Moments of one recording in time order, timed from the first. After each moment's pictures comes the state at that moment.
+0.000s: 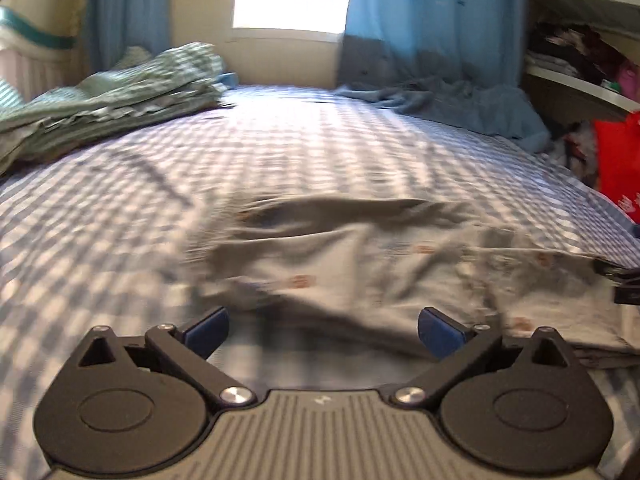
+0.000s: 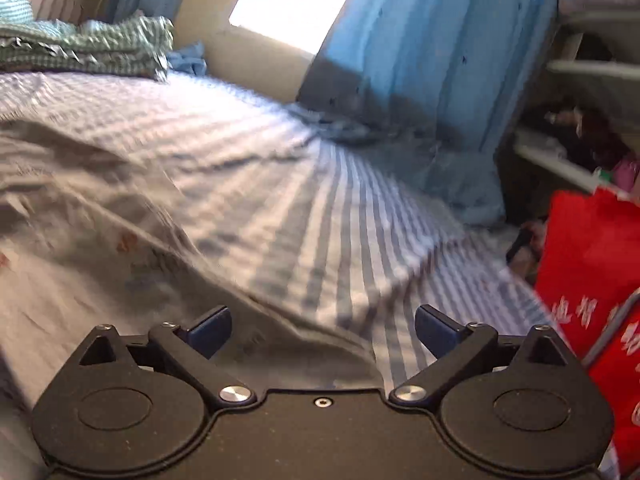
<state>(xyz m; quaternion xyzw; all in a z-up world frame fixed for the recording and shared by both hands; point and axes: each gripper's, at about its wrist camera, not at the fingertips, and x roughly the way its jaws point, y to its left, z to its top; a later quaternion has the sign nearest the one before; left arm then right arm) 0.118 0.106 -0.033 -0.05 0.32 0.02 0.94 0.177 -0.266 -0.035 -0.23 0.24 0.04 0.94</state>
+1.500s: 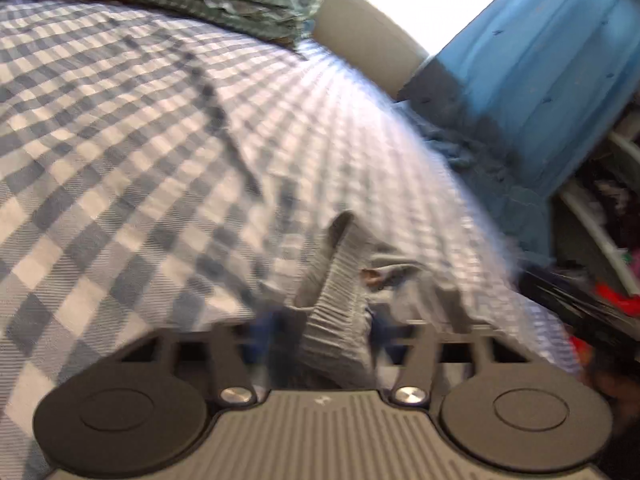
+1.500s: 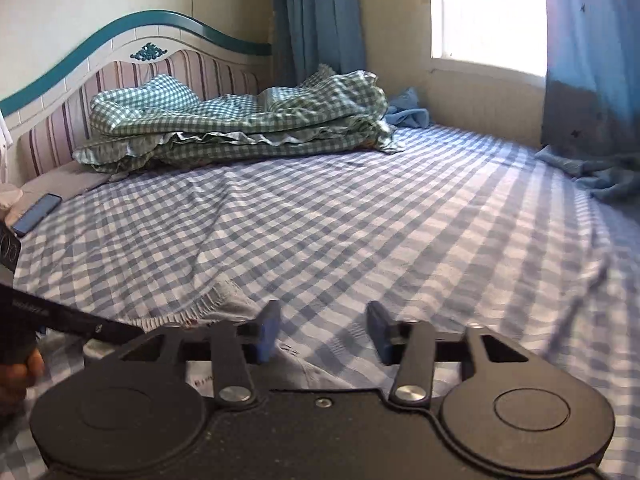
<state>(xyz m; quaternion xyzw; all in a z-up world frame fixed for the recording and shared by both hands) 0.225 0.237 -0.080 -0.31 0.35 0.01 0.88 0.338 -0.073 0.005 -0.10 0.27 0.37 0.88</state>
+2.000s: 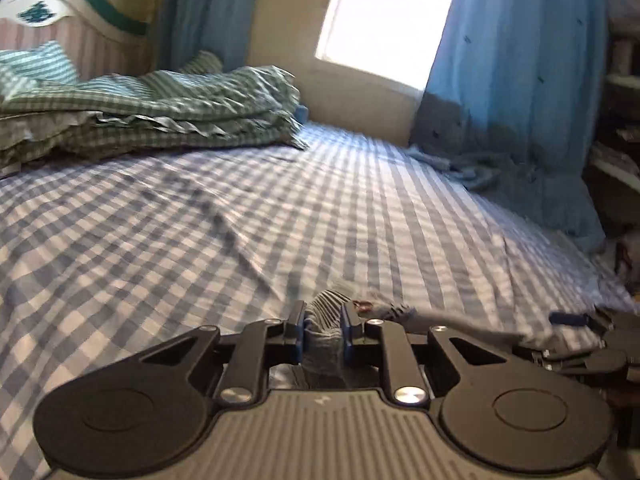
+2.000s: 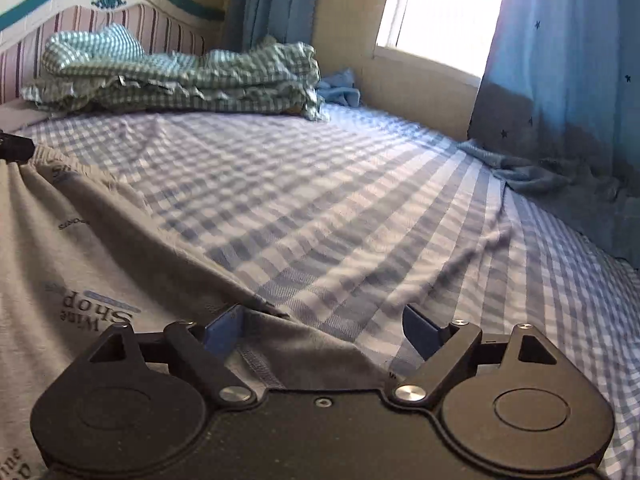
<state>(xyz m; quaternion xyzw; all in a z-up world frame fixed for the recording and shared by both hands) 0.204 0.183 -0.022 -0.12 0.27 0.07 0.95 0.328 -0.115 -0.048 -0.18 0.29 0.27 0.90</state>
